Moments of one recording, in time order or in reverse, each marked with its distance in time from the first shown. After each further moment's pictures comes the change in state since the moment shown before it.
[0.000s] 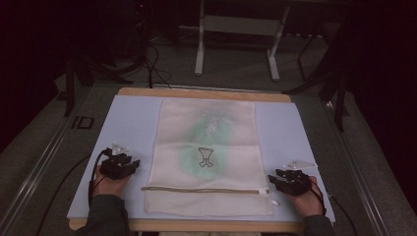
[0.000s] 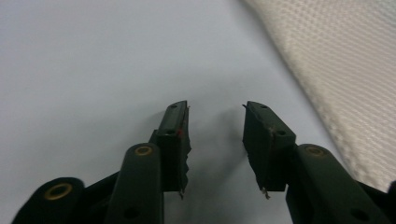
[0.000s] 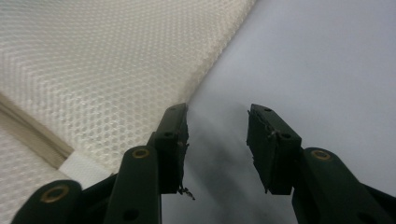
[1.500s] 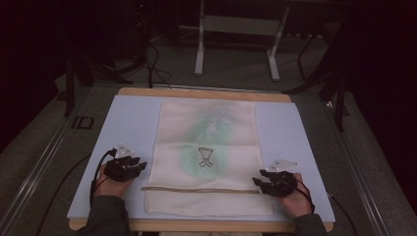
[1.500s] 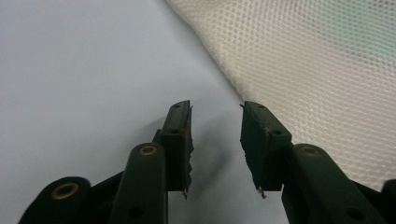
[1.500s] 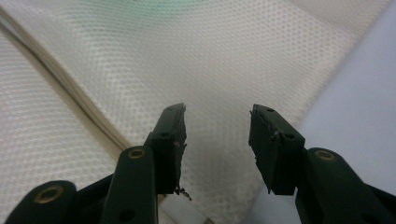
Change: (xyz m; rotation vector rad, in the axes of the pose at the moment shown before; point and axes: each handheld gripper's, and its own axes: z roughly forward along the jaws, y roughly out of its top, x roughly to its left) left arm -0.015 0.003 -0.005 -0.041 -0.108 0.100; right arm 0.044 0.028 0.003 -0.004 0.100 -0.150
